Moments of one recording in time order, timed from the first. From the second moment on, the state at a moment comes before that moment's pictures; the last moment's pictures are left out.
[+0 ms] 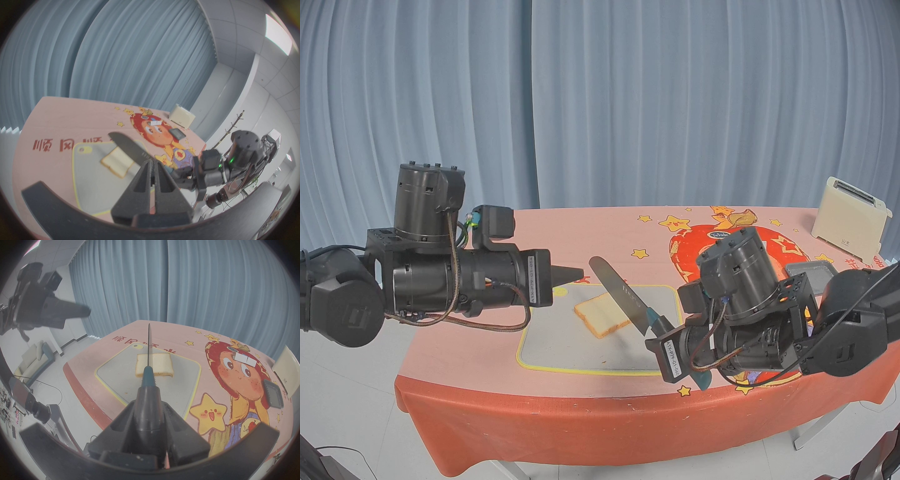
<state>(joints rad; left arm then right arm) -0.54 1.65 -0.99 -0.25 -0.34 -0.38 0.84 1.80 -1.03 -0.01 -0.21 0.23</state>
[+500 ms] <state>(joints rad) -0.46 1.80 -1.00 -0.54 -0.48 -0.26 0.85 1.86 -1.04 -0.02 -0.20 0.24</state>
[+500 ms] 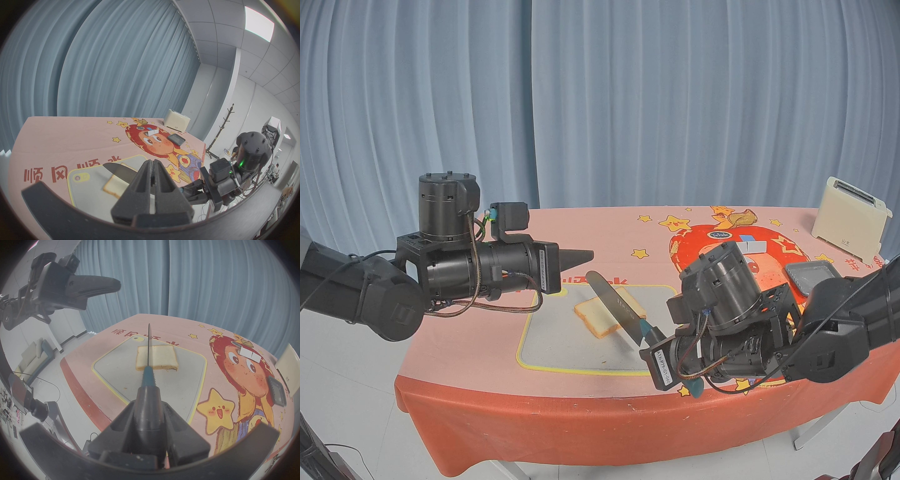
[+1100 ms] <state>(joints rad) -0.45 1.88 -0.98 -0.59 -0.48 -0.24 0.84 1.88 -1.05 -0.02 -0.21 0.24</state>
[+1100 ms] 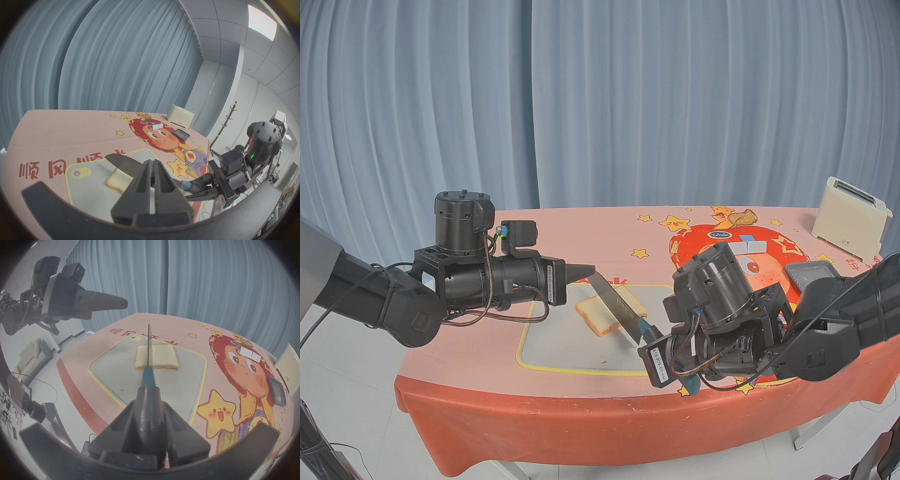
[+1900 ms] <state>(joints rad) -0.45 1.89 -0.96 -0.59 -0.47 -0.23 0.84 1.89 -1.06 -0.01 -0.21 0.24</state>
